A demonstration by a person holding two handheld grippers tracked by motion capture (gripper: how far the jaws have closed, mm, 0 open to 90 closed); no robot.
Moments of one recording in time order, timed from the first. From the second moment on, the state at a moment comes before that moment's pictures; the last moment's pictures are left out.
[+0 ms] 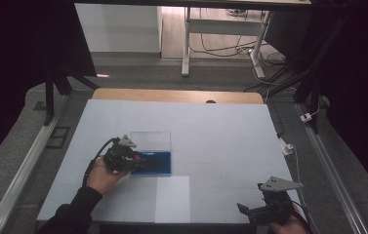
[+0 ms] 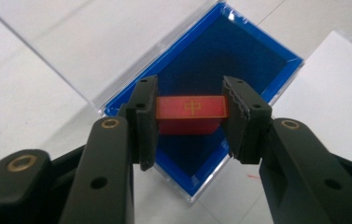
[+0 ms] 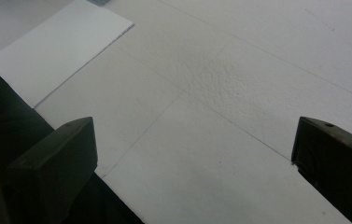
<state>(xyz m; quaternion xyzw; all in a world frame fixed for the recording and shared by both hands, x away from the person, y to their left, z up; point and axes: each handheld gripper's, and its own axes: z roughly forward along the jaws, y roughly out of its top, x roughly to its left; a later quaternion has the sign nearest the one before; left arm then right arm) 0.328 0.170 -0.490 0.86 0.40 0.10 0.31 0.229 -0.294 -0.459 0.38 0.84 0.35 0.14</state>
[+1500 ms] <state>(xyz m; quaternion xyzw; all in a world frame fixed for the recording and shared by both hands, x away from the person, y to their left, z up) 0.326 0.167 -0.496 0.86 0.40 0.11 0.30 0.230 -0.293 -0.460 0.38 0.85 0.35 0.14</state>
